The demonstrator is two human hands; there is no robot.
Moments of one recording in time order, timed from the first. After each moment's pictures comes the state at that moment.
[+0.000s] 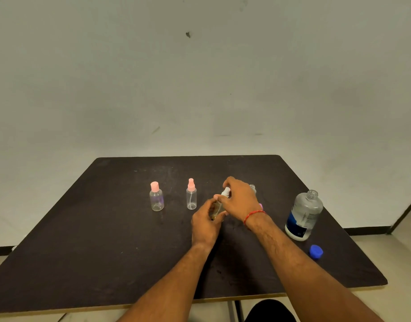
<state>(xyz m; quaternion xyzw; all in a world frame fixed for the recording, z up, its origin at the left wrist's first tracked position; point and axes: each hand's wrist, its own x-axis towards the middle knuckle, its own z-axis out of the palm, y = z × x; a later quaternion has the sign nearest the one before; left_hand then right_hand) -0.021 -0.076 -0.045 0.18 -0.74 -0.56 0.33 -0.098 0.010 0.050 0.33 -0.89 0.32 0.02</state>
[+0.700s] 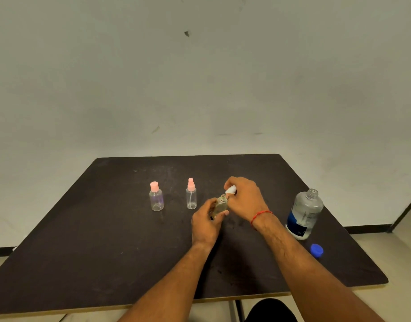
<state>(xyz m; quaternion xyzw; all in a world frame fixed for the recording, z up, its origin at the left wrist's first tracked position) -0.021 -0.078 -0.049 0.18 -0.74 -0.56 0.32 -0.098 0.025 0.058 0.36 -0.88 0.32 0.06</state>
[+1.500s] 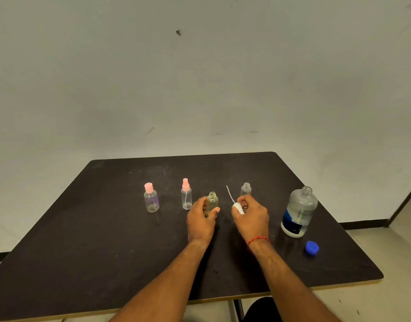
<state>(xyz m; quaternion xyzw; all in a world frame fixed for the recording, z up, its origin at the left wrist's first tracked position) -0.035 -0.082 -0.051 0.24 -0.77 -0.49 0.34 -0.083 0.049 -0.007 0.17 -0.86 0.48 0.10</state>
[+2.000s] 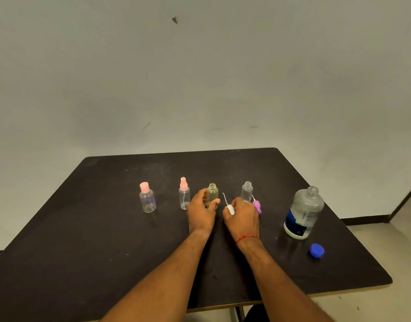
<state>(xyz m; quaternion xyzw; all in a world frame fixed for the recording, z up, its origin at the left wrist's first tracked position) -0.067 -0.096 -0.050 0.25 -0.76 -0.50 0.33 -0.102 0.018 -0.028 0.17 -0.90 0.38 0.10</state>
